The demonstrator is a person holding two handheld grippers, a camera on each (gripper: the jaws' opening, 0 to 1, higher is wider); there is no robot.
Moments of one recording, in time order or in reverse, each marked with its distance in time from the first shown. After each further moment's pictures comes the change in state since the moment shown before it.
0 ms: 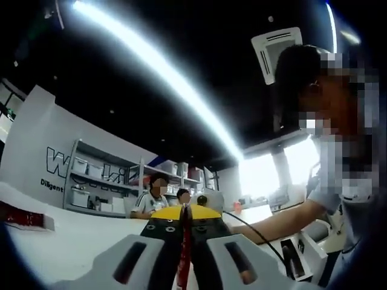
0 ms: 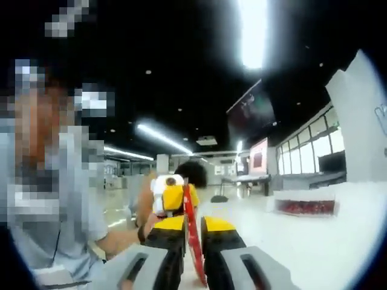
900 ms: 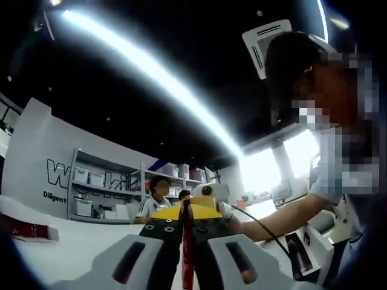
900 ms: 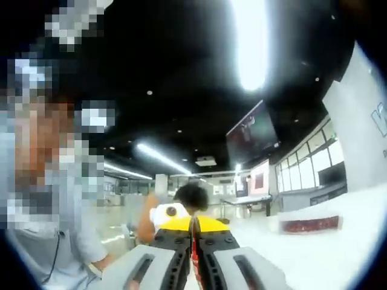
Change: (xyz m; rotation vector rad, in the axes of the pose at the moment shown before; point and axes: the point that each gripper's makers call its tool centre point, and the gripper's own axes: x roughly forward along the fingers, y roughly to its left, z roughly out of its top) left arm 0.001 -0.003 0.003 0.070 -0.015 -0.012; right arm 0.024 0.007 0.015 0.004 -0.057 -0.016
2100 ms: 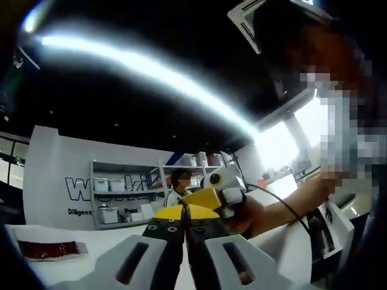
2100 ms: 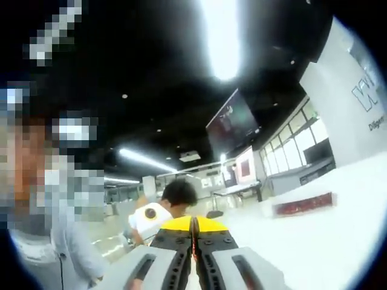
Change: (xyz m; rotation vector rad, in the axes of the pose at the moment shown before) left arm 0.000 0.004 -0.001 0.213 0.087 0.115; right arm 0.001 -0.011 -0.003 0.142 0.027 -0.110
